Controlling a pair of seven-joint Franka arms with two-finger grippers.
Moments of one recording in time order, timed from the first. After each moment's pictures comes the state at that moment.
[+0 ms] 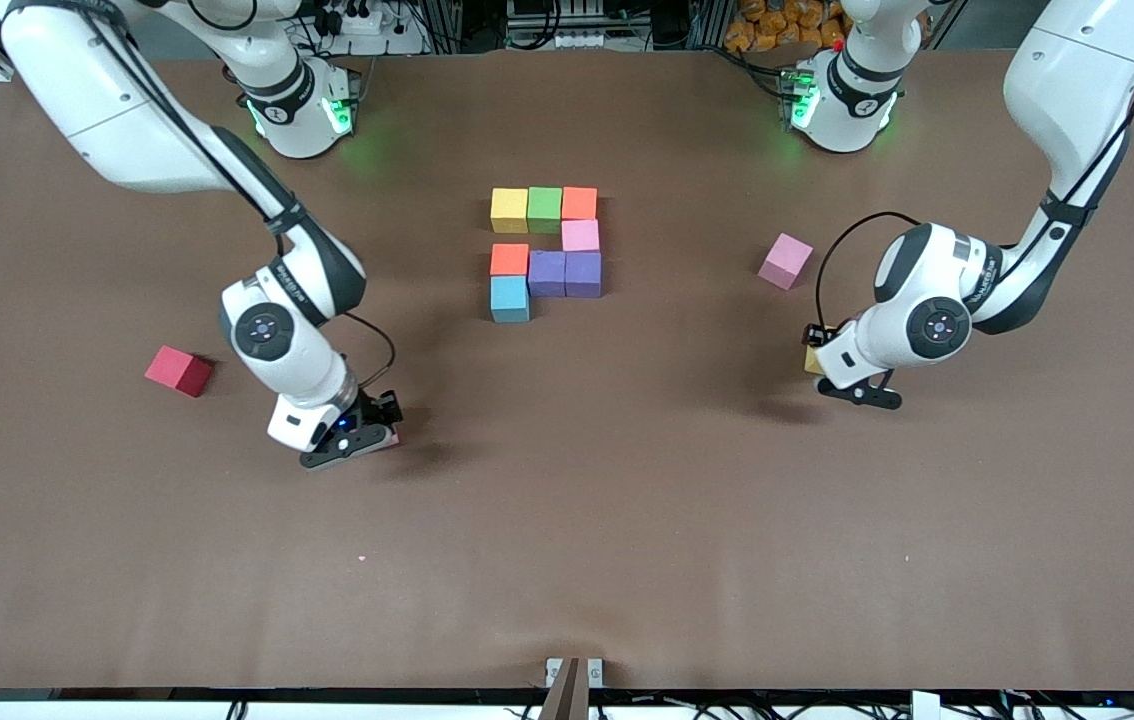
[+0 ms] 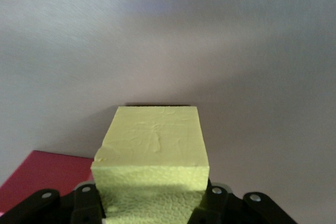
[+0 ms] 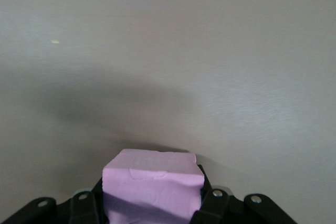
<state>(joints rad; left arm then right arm) 0.38 0.47 -0.58 -2.10 0.30 2.21 -0.23 -0.05 0.61 0.41 -1.89 -0.43 2.55 0.29</state>
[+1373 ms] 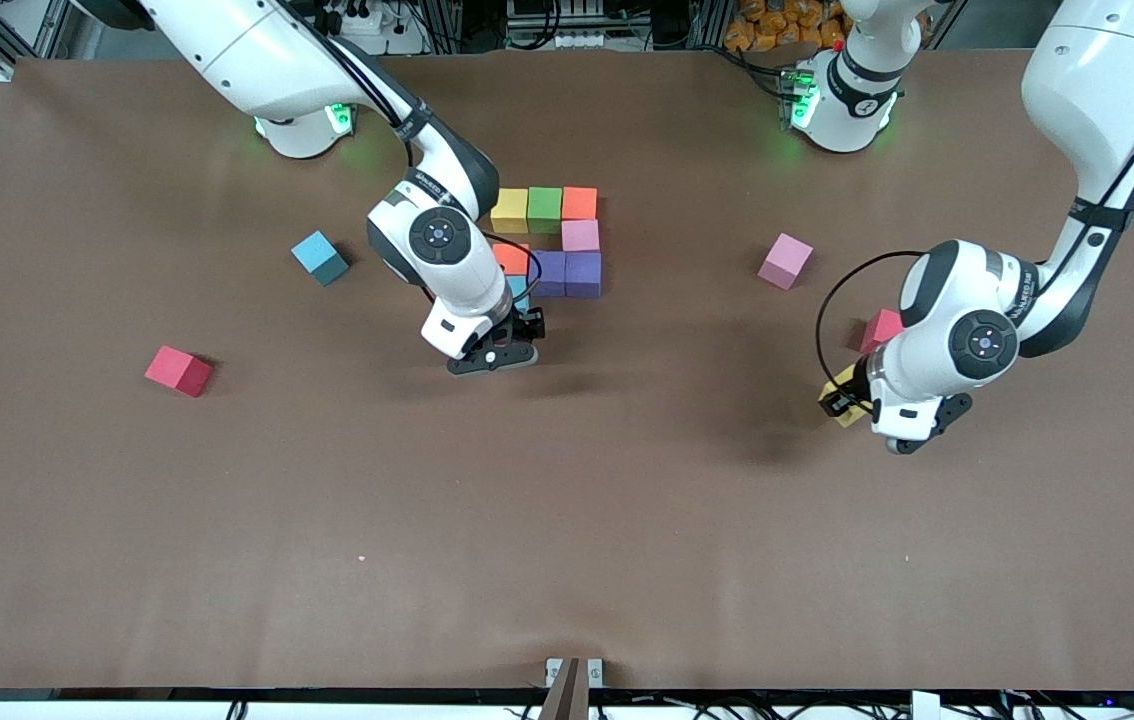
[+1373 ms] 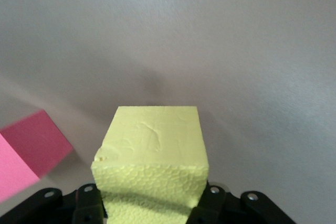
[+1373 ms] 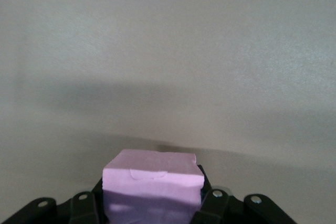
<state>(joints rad) 0.34 0.51 -0.58 -1.92 0.27 2.20 -1.03 0.31 0.56 0.40 -1.88 -0.22 2.47 0.66</state>
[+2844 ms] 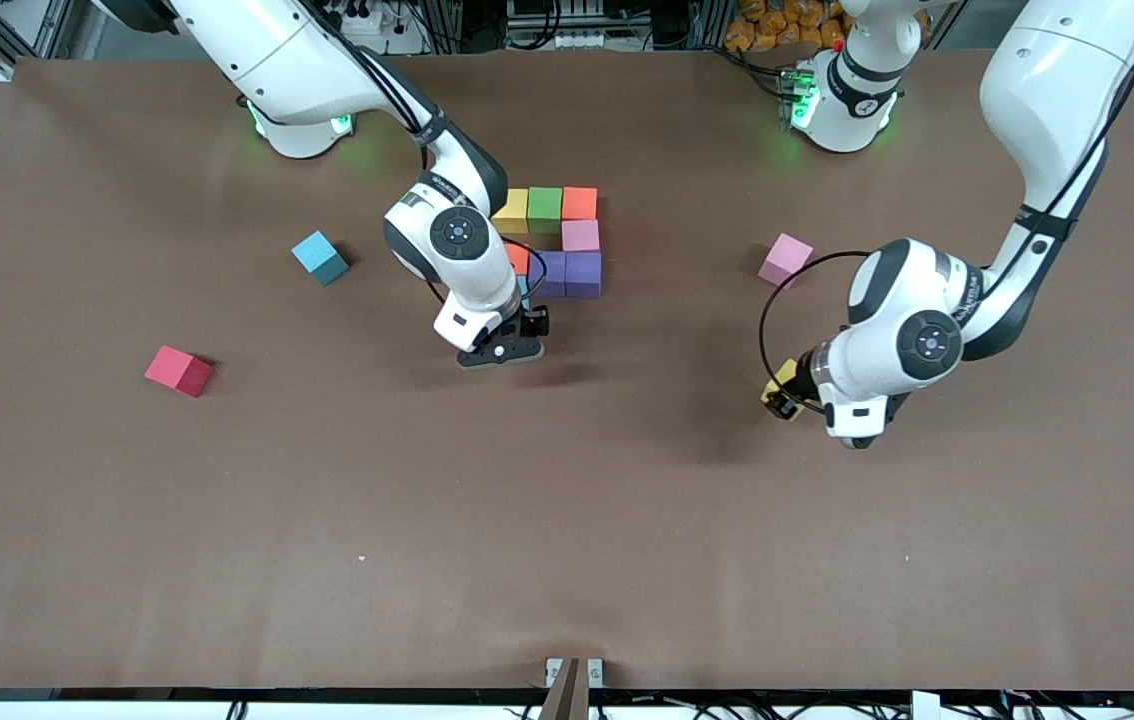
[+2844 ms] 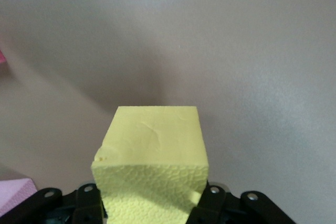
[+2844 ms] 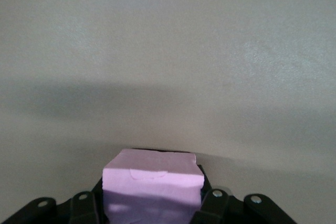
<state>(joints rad) 0.23 0.55 -0.58 -1.87 0.16 2.20 -1.25 0.41 0.58 0.32 -1.93 -0.22 2.54 0.71</state>
